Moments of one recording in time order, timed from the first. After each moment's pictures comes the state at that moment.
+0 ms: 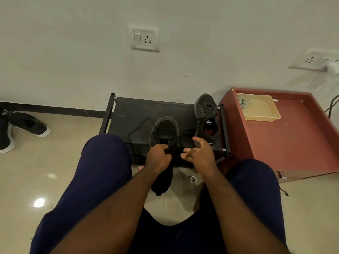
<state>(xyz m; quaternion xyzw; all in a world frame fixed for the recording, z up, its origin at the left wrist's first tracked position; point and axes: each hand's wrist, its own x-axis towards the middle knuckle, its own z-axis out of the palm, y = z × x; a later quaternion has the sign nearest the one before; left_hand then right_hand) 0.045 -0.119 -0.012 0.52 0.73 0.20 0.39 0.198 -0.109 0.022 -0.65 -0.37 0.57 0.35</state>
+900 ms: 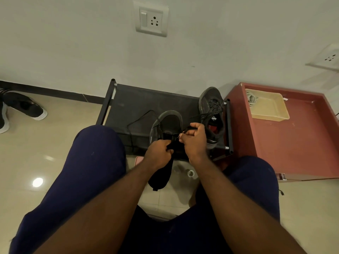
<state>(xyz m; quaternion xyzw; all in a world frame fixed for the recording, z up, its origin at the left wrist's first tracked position) 0.041 -0.111 -0.033 0.60 0.69 0.18 0.37 0.169 -0.066 -0.015 -0.65 -0.43 0.48 0.40</state>
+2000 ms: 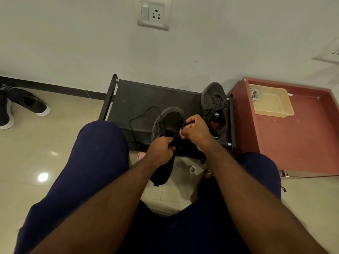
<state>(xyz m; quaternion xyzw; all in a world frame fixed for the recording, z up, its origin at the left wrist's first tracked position) 0.042 -0.114 -0.028 0.61 0.69 0.15 0.36 0.179 -0.039 0.007 -0.64 -0.51 0.53 0.22</state>
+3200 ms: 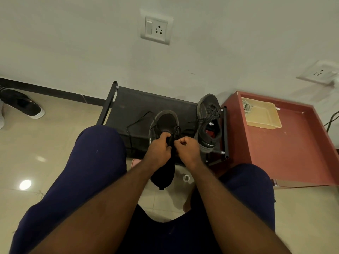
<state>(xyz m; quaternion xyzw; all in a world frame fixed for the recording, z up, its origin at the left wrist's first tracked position) 0.042 -0.111 -0.018 0.57 0.68 0.26 0.38 0.166 -0.079 -0.012 -0.69 -0.56 0.41 0.21</state>
